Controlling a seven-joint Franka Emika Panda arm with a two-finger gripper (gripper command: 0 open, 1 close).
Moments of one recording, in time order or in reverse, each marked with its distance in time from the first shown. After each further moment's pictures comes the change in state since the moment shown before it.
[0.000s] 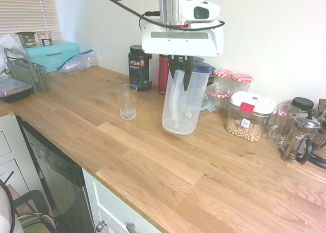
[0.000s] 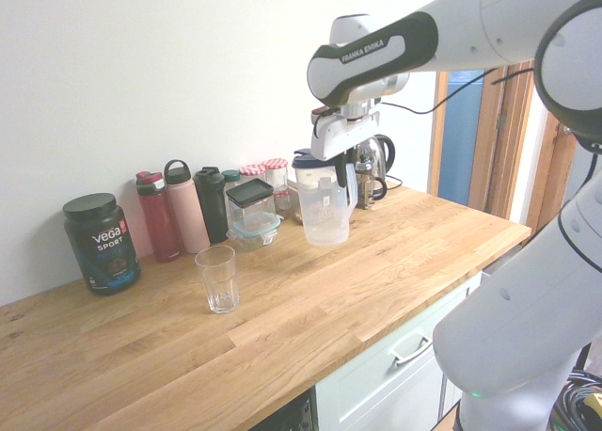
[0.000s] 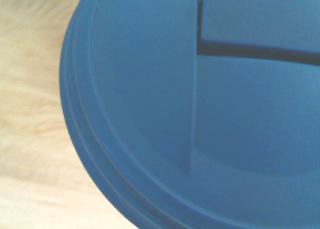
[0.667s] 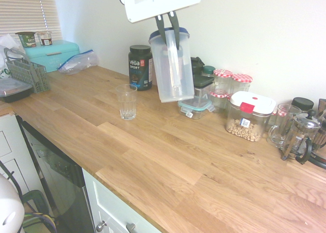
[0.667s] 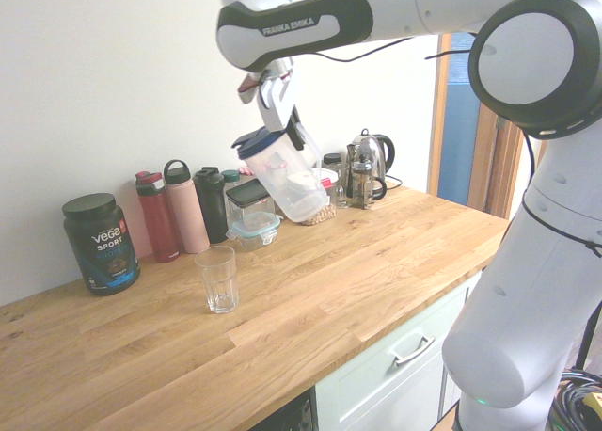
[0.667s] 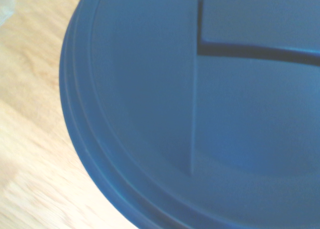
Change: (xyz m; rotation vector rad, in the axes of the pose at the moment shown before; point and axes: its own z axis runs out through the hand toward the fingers) arm 0.016 -0.115 -0.072 -0.235 -0.030 -0.501
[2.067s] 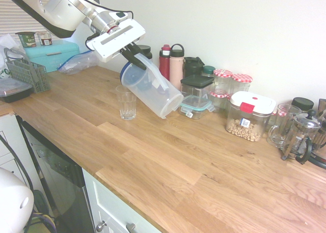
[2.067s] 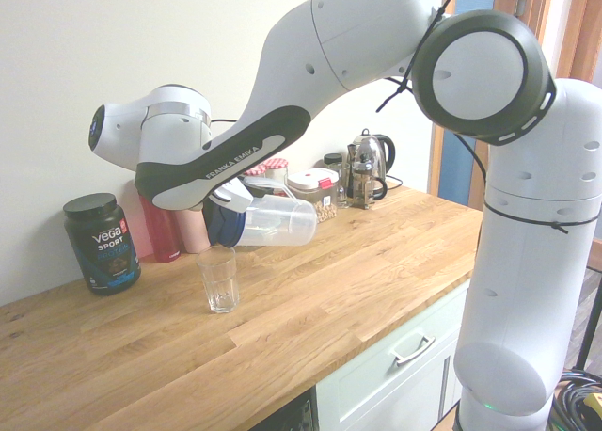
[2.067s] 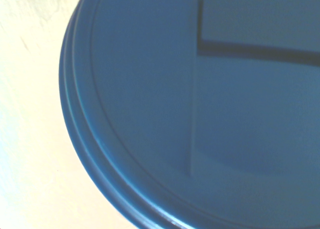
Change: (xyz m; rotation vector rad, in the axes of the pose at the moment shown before) arm -0.048 -0.250 0.056 -0.706 0.018 -0.725
